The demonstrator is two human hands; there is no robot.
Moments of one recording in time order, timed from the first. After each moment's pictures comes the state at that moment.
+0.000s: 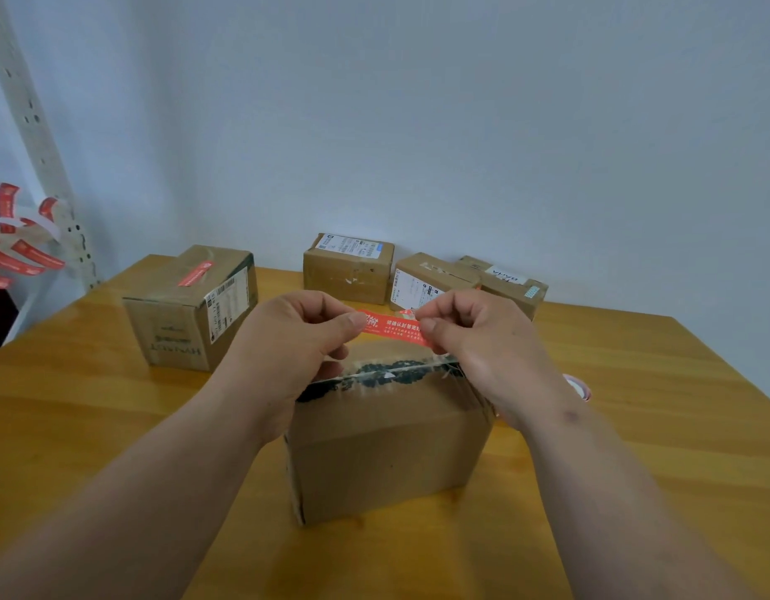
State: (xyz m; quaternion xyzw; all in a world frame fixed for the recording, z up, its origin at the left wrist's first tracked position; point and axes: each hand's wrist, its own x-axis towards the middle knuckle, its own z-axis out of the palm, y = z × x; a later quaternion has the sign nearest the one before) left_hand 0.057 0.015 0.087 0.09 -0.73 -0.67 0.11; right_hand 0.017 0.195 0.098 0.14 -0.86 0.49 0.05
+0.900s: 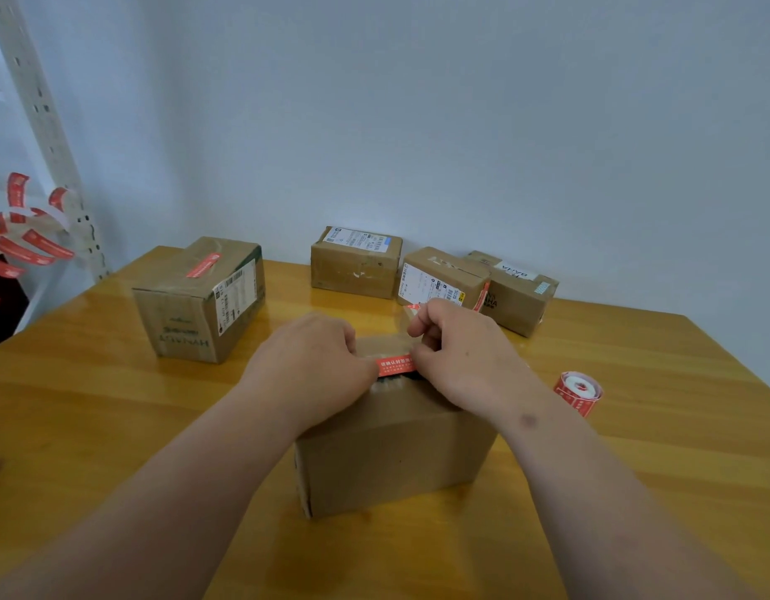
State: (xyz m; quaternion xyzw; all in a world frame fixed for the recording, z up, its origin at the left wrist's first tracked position) left_hand 0.047 0.017 0.076 0.06 -0.97 -0.23 0.06; right_hand 0.001 0.179 0.076 0.21 -0.93 0.29 0.05
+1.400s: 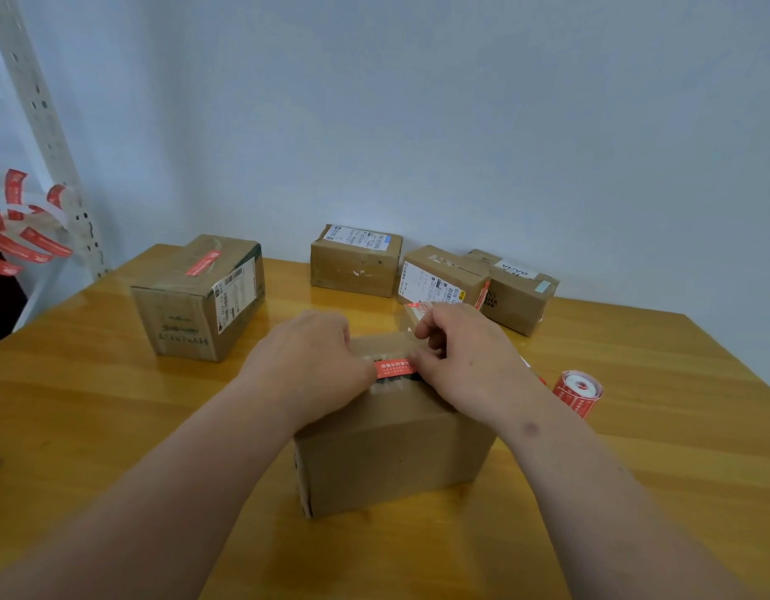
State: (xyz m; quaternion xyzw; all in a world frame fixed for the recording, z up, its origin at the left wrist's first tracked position) left_hand 0.045 0.013 0.075 0.06 -0.97 -0.24 0.05; right_hand 0.001 0.183 0.070 0.23 -0.94 0.26 0.08
